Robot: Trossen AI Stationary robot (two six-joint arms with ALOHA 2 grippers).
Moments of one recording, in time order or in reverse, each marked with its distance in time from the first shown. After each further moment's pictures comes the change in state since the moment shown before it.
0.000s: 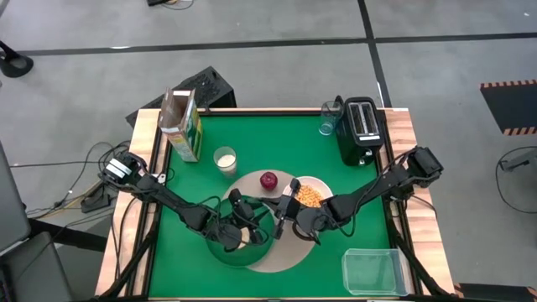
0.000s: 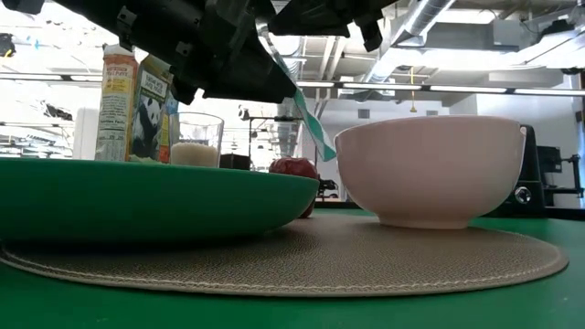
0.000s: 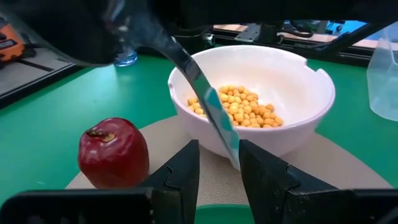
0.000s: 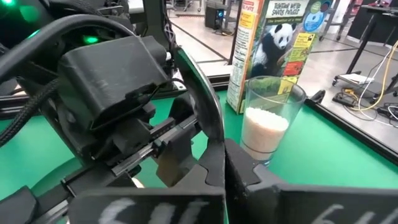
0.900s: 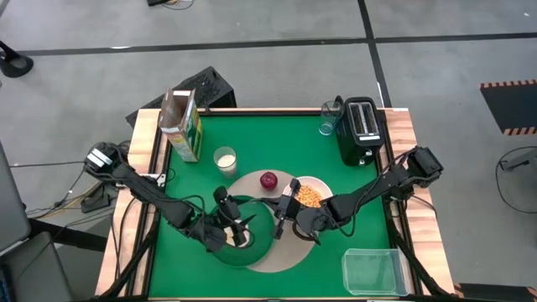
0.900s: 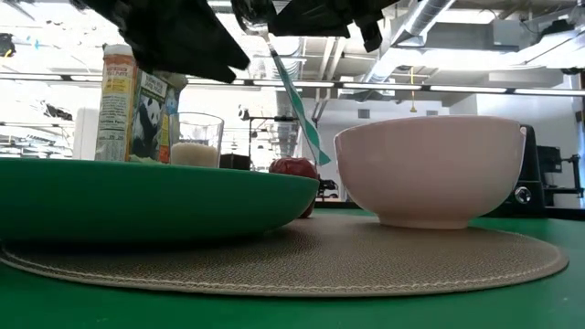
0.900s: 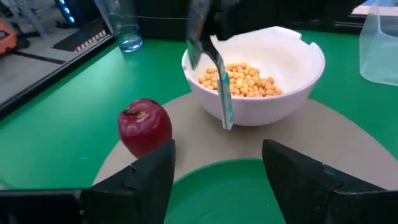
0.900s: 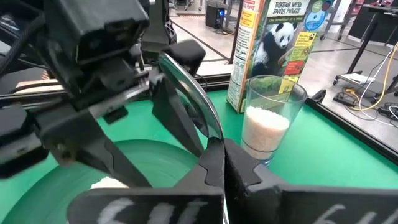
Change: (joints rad) left arm -0.069 -0.198 0.001 -0.394 0.022 -0.109; right arm 0.000 0.000 0.000 -0.005 -0.004 0.001
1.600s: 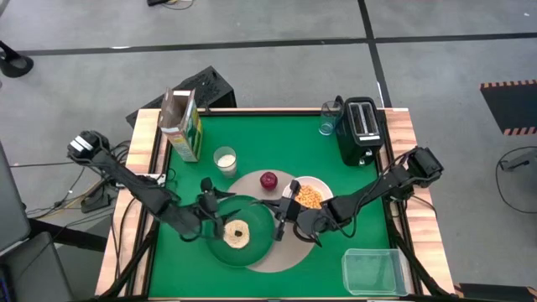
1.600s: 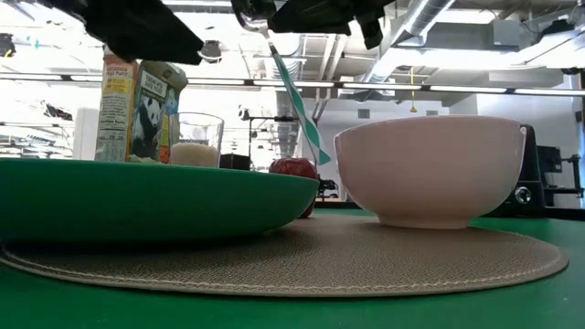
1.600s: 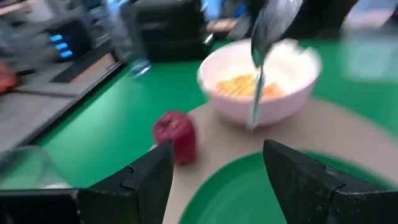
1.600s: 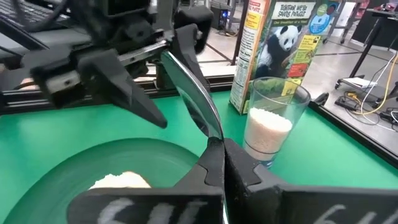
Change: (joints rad) left arm -0.044 -0.273 -0.202 0.049 -0.024 0.182; right arm 0.012 0.000 0.000 0.004 -0.003 -0.022
